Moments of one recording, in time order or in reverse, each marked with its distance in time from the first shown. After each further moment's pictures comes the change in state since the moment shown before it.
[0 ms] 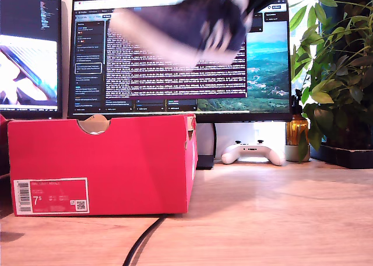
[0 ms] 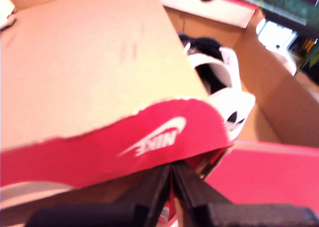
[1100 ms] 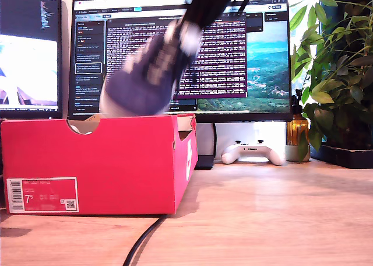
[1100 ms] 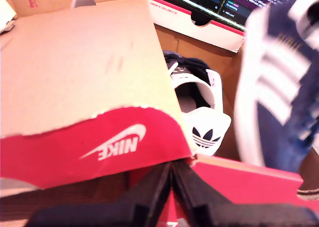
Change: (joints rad) left arm -0.002 0.005 0.000 0.053 0.000 -0.081; right arm 0.114 0.272 0.000 0.360 0.051 -0.406
